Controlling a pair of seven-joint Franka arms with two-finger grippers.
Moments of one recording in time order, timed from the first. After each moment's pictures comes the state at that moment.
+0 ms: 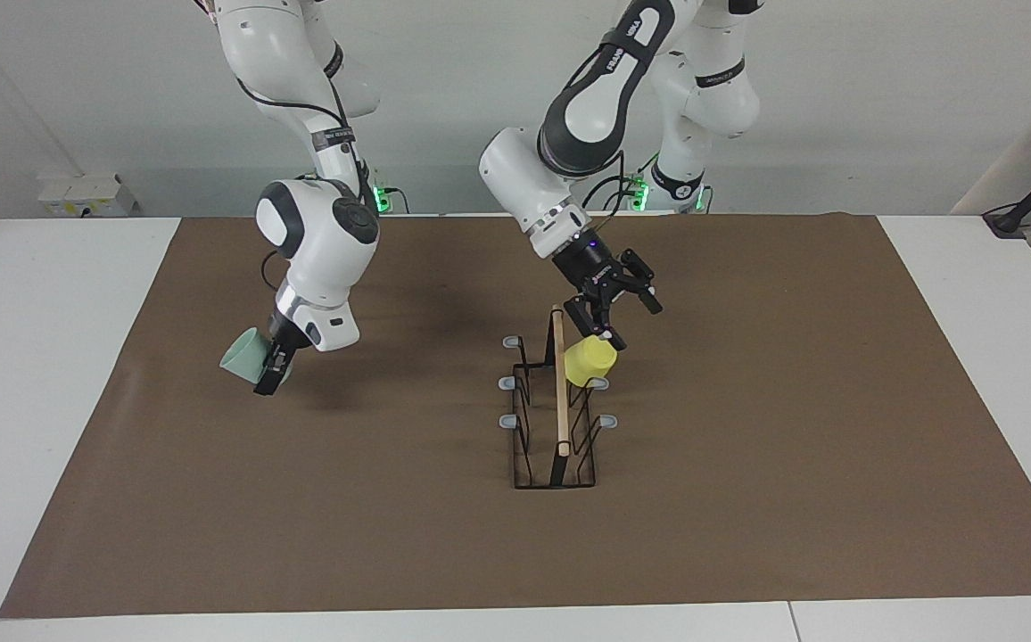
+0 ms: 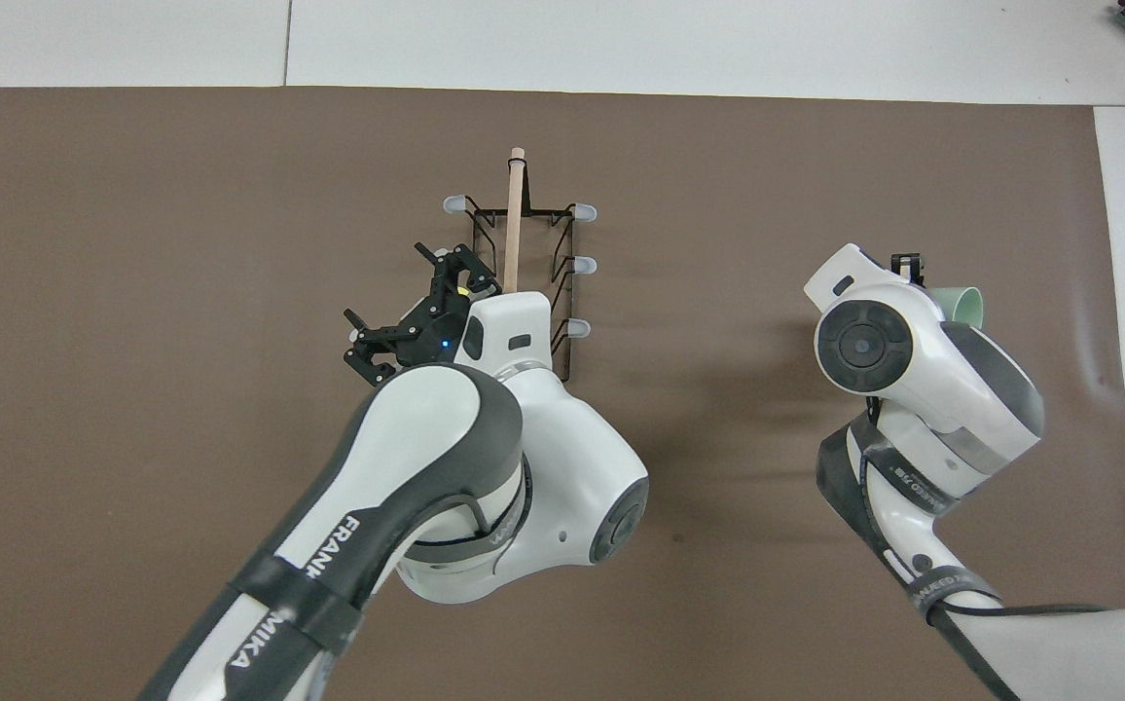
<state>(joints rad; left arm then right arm) -0.94 0.16 0.25 -1.87 1.07 1.93 -1.88 0.09 0.16 0.10 -2.07 -0.69 2.23 -0.79</state>
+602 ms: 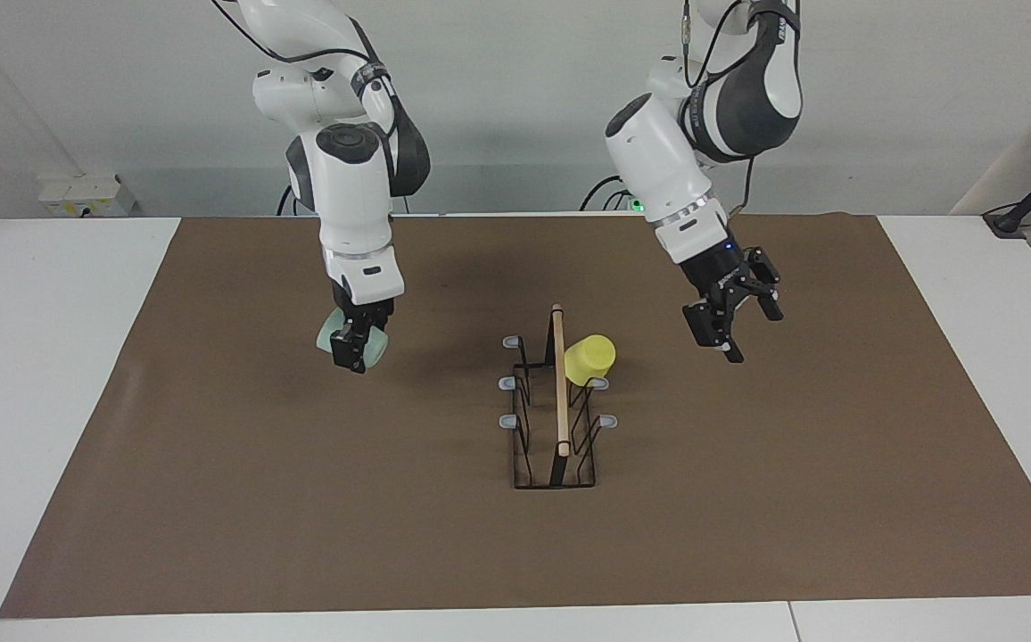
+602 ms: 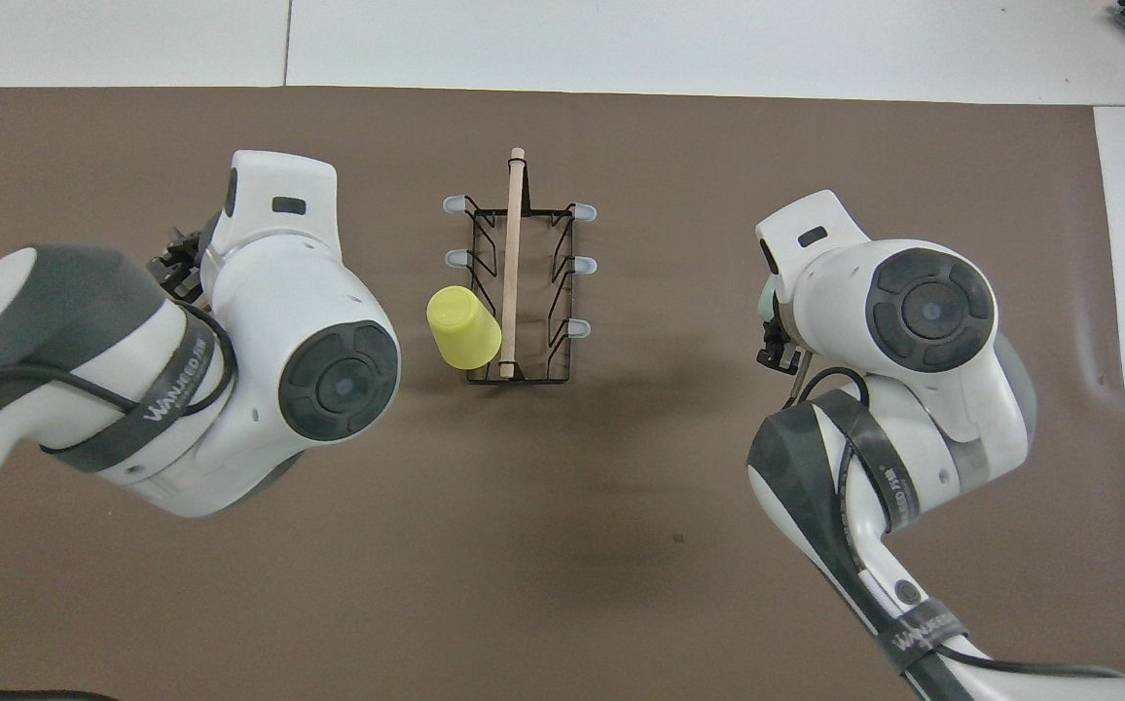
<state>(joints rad) -0.66 0.07 0.25 -1.87 0.91 2.16 -1.46 0.10 0.09 0.22 -1.96 -0.22 2.28 -0.79</state>
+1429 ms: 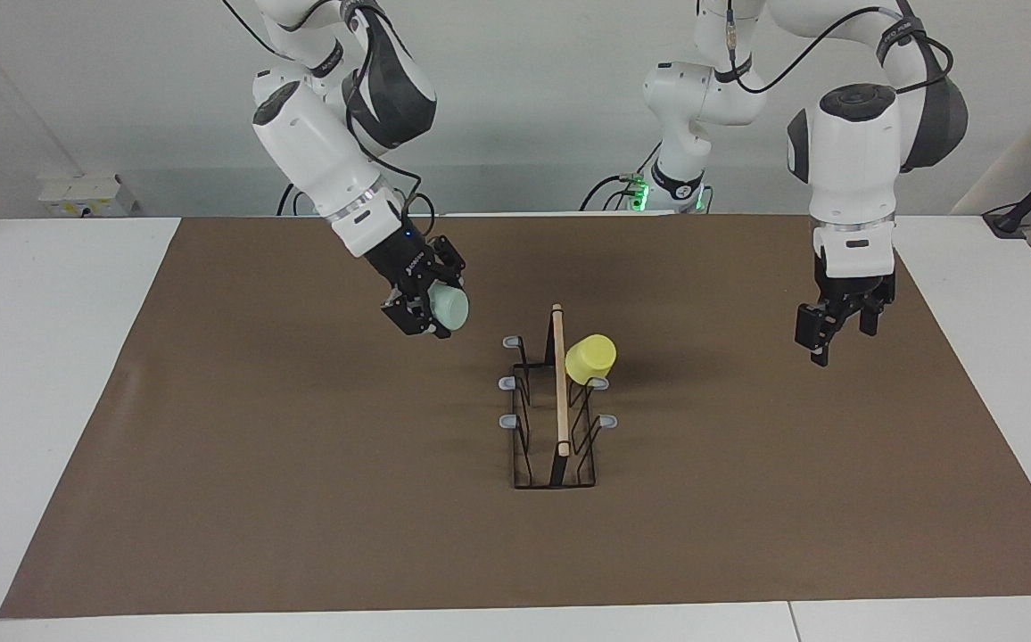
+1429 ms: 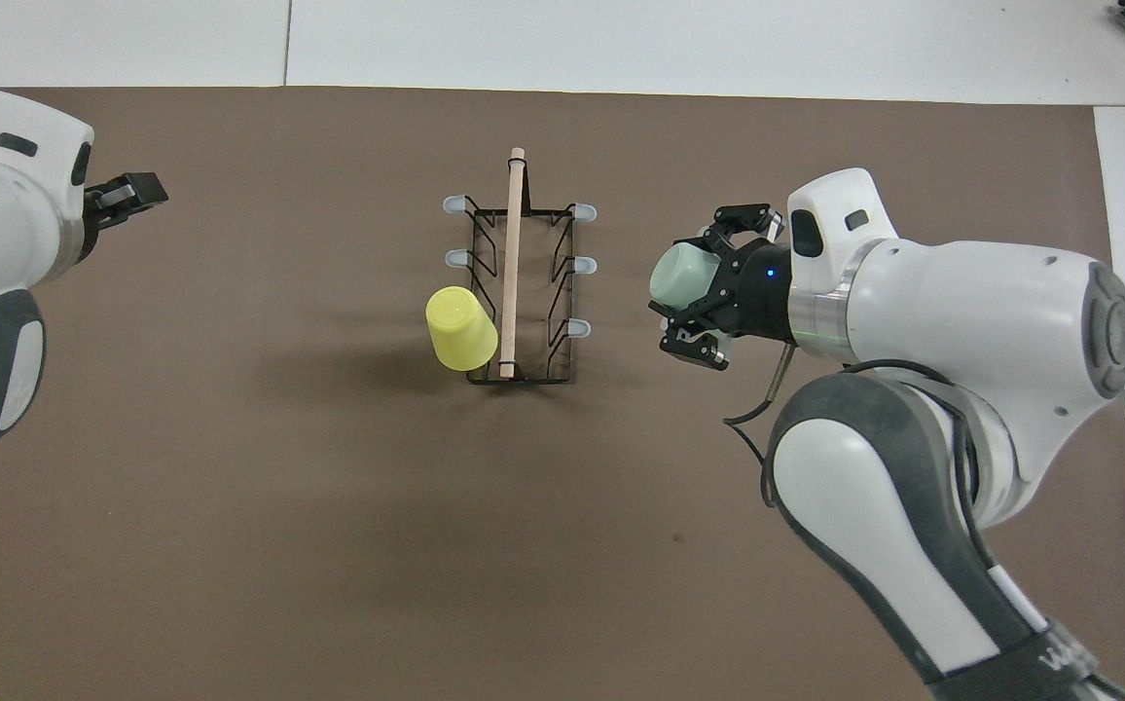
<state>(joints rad) -0.35 0.05 0.25 -1.88 0.33 2.27 -0.62 0.09 0.03 0.25 -1.97 0.70 2.42 -1.29</state>
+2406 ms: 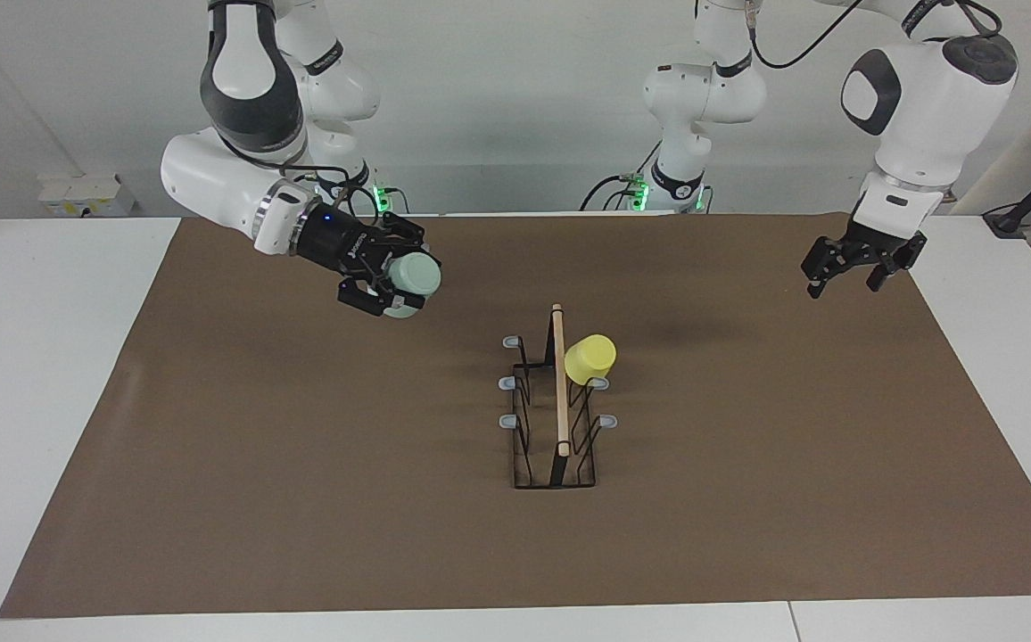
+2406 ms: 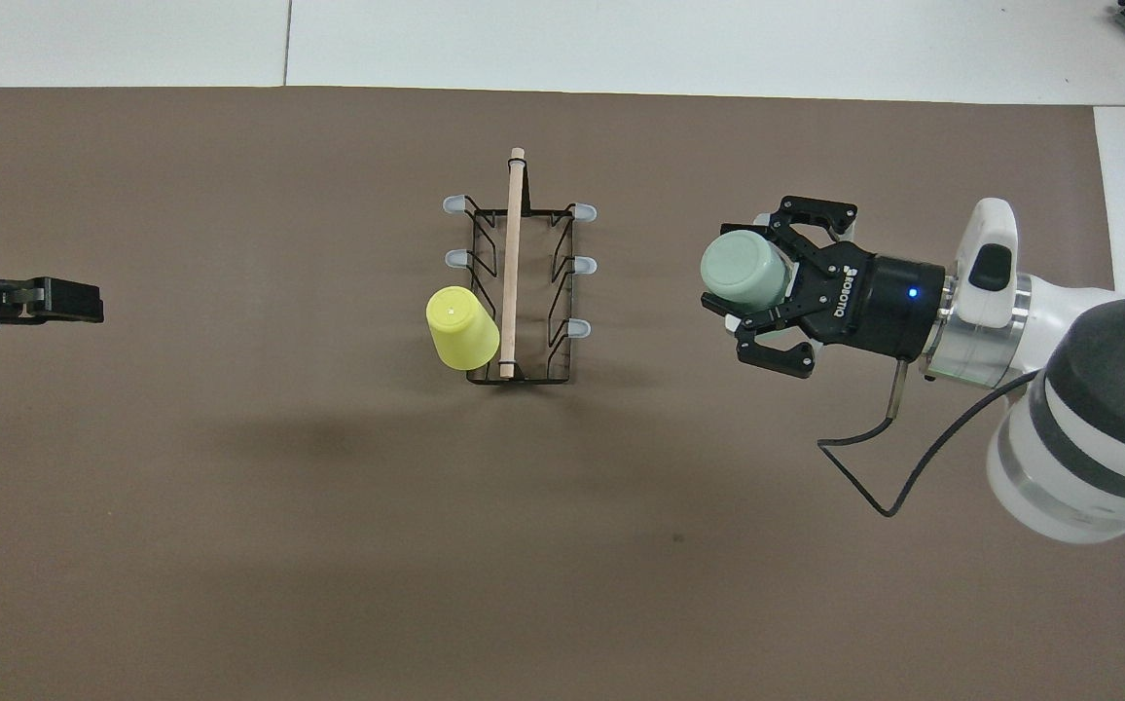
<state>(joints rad) -0.25 -0.07 0.25 -1.86 0.04 1.89 0.01 -0.11 -0.04 0.25 -2.11 1.57 2.12 -2.00</state>
